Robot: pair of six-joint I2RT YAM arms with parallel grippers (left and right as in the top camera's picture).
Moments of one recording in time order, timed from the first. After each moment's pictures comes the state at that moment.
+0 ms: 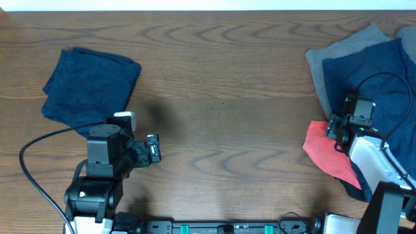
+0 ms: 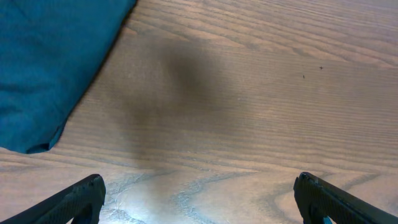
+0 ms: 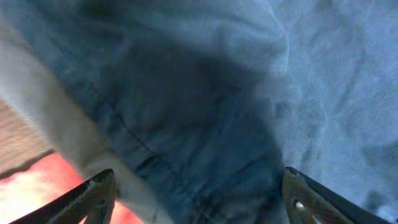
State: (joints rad) left arm -0.08 0.74 0.68 -0.79 0.09 -0.20; right arm -0.21 1.47 0.66 -0.30 0.37 0.19
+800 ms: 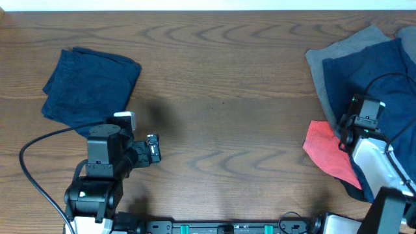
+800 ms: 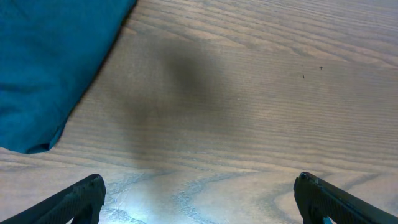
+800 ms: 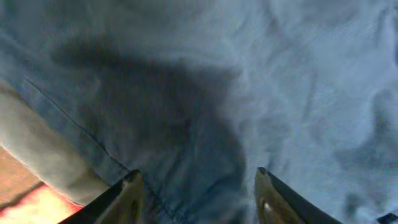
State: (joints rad) left arm -0.08 0.74 0.68 -0.79 0.09 -0.20; right arm -0.24 1.43 0.66 -0.26 0.40 0.22
